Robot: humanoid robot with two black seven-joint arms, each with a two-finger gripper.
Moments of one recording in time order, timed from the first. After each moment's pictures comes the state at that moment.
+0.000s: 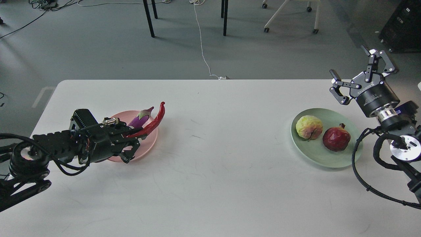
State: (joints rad) left arm -0.66 0.87 -0.28 -1.44 2.18 0.01 -0.18; right arm 0.56 -0.58 0.75 0.88 0.01 0.49 0.40
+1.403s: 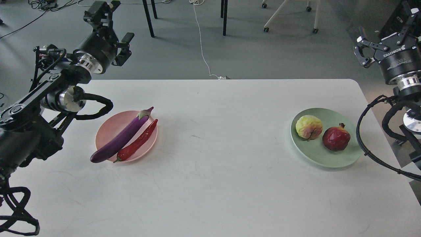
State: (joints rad) left arm -0.79 0.40 -0.92 -0.93 0.29 -0.12 -0.18; right arm 0.67 -0.53 0.99 0.79 0.07 0.49 0.32
